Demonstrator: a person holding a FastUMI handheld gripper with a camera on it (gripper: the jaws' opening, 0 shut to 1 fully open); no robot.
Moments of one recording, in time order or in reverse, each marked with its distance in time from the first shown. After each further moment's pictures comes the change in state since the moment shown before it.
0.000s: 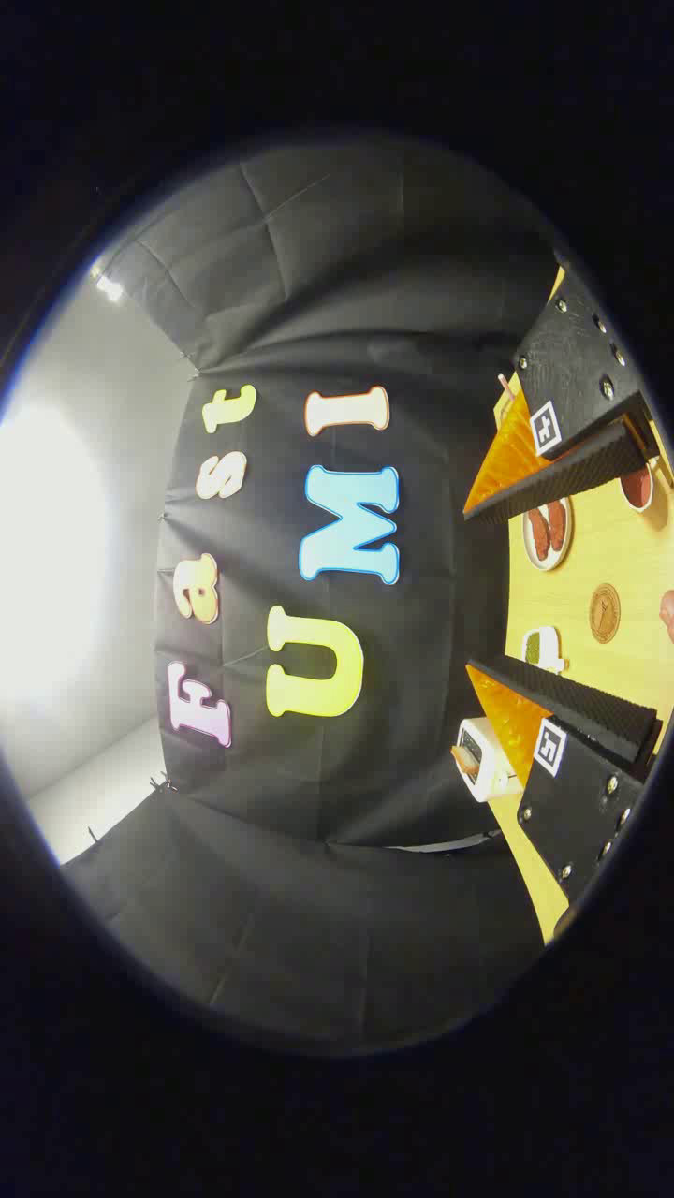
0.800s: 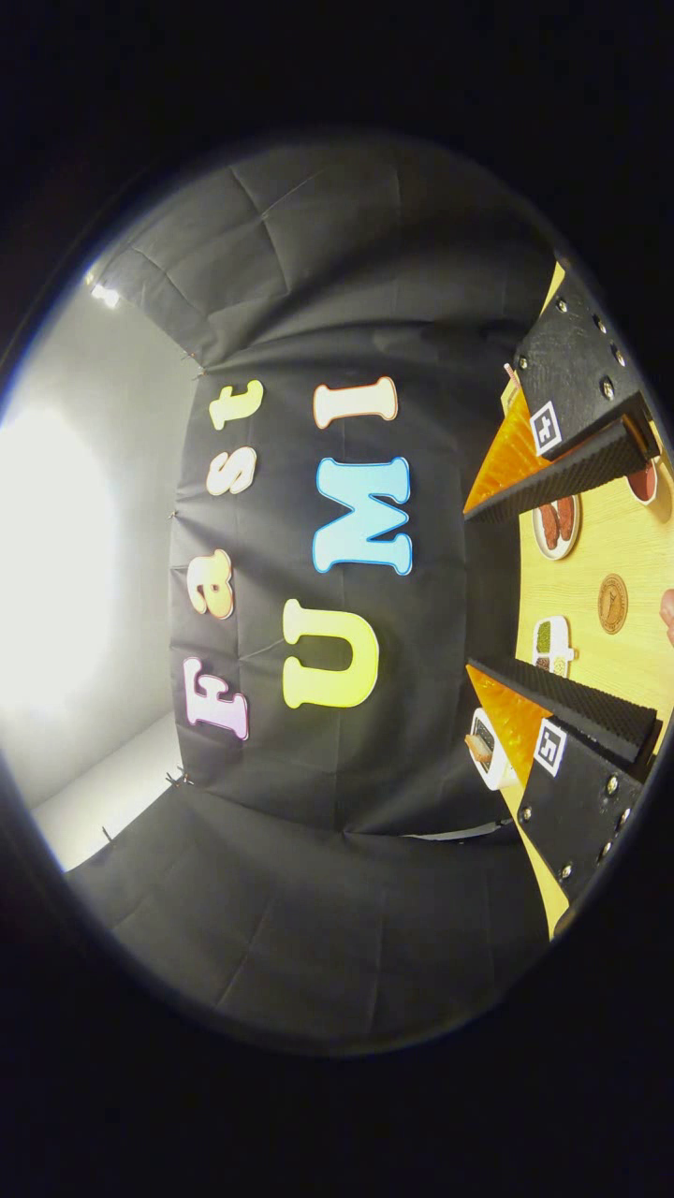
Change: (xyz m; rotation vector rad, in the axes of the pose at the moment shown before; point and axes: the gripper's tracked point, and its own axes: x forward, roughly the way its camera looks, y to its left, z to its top) arm -0.002 0.002 0.006 0.036 -0.046 0.038
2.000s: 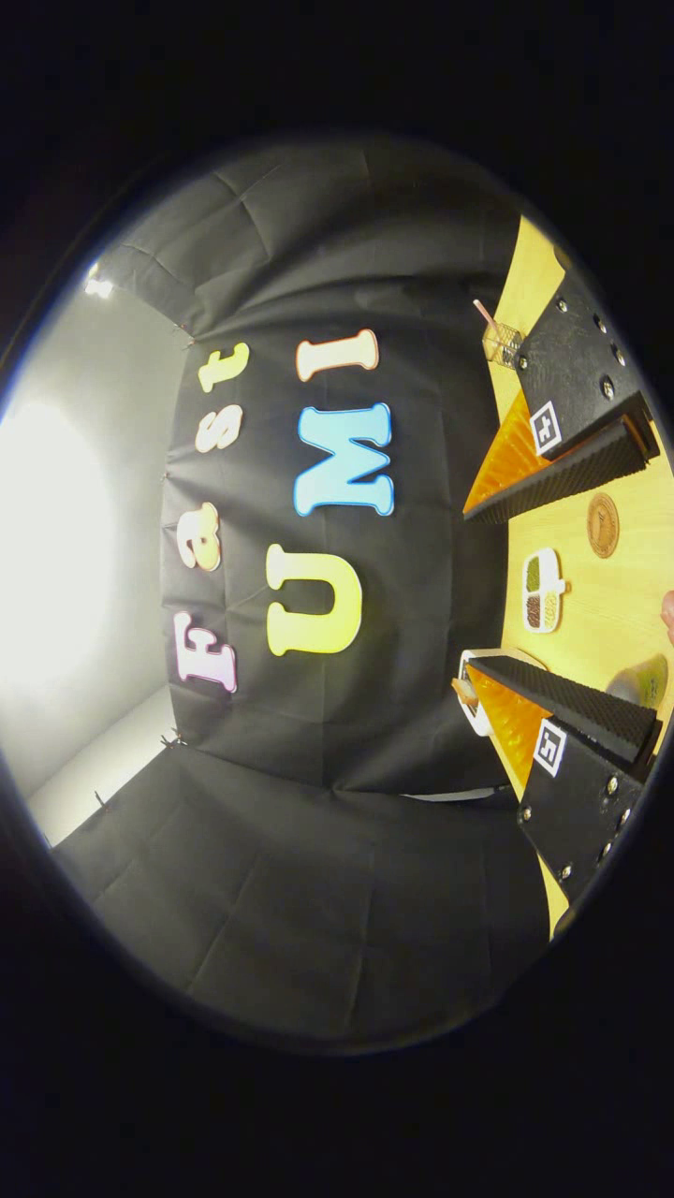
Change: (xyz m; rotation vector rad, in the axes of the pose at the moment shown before) arm 0.002 0.106 -0.072 0.010 0.013 0.096
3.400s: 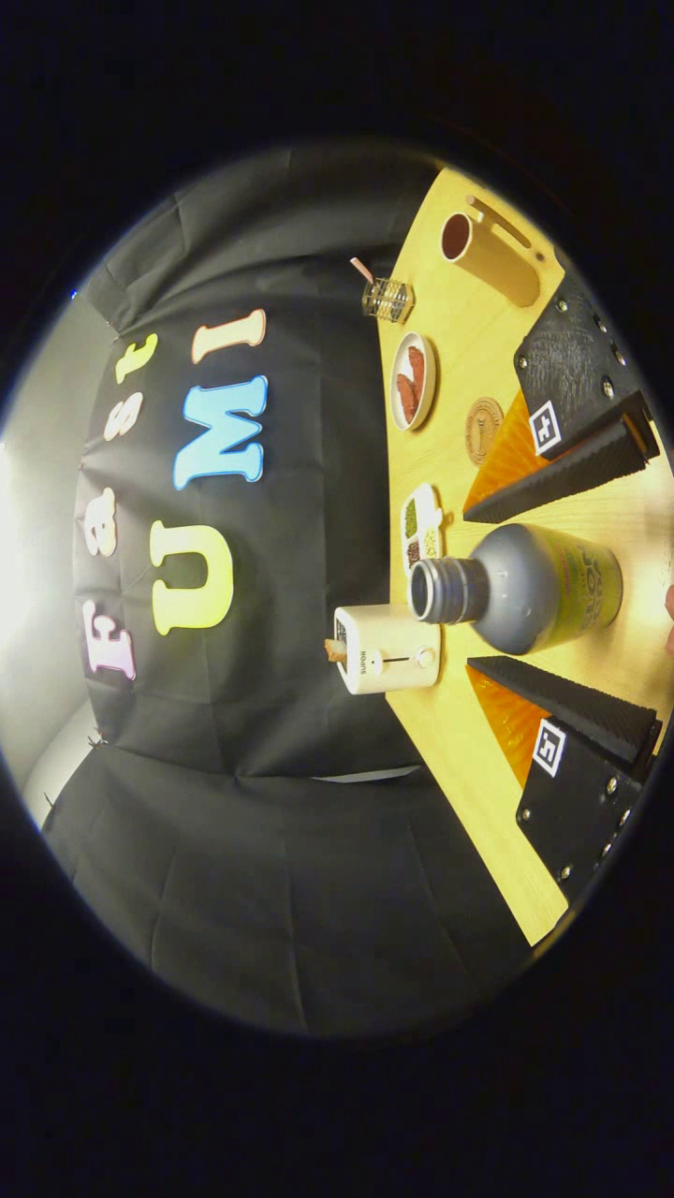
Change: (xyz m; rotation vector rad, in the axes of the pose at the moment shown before) arm -0.014 0.087 -0.161 0.071 0.296 -0.004
